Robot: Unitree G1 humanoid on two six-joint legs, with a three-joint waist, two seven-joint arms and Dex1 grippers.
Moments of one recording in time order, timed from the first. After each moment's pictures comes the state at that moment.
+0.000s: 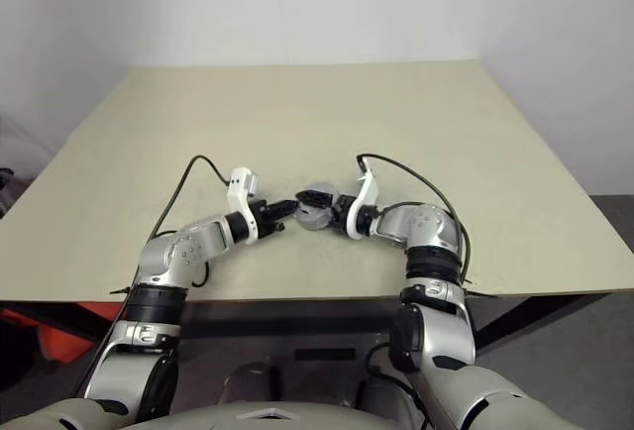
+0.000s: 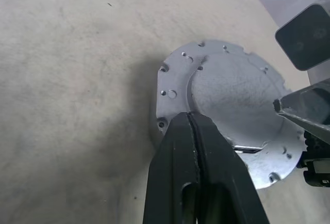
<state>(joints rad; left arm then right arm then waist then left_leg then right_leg) -0.44 0.15 0.07 0.18 -0.50 0.83 -0.50 -0.70 0.00 -0.44 0.48 0.60 1.30 0.38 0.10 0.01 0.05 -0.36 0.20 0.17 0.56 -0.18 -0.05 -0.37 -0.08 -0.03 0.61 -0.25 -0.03</state>
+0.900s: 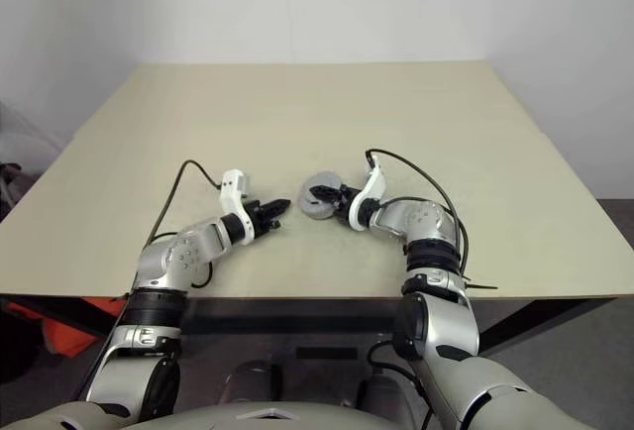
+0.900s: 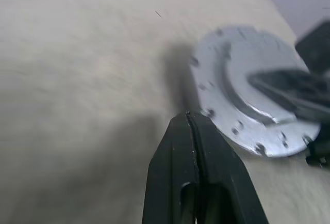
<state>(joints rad) -0.42 0.11 0.21 0.20 -0.56 0.79 -0.42 -0.75 -0.04 -0.48 0.61 0.66 1.18 0.30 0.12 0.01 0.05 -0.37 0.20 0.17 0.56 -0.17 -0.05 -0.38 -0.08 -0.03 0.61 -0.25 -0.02</state>
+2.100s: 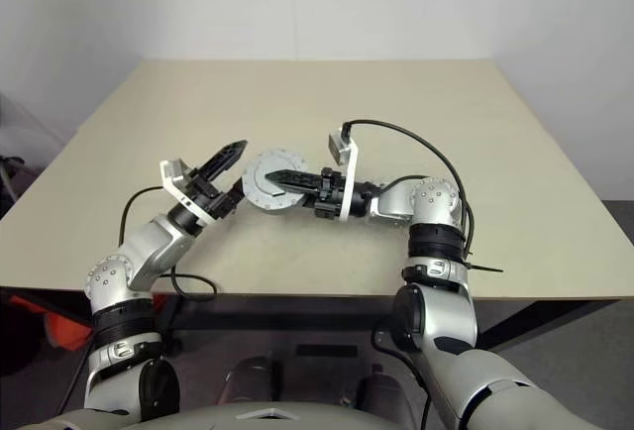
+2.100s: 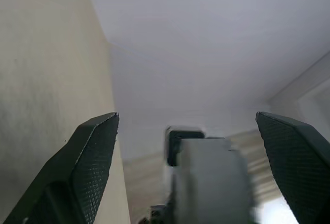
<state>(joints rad) -0.38 0.10 0.50 0.14 -1.62 1.10 -0.06 -0.80 -0.05 -0.41 0.40 0.95 1.61 0.53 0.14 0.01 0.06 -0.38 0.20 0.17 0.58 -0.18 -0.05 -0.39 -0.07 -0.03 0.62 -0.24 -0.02</state>
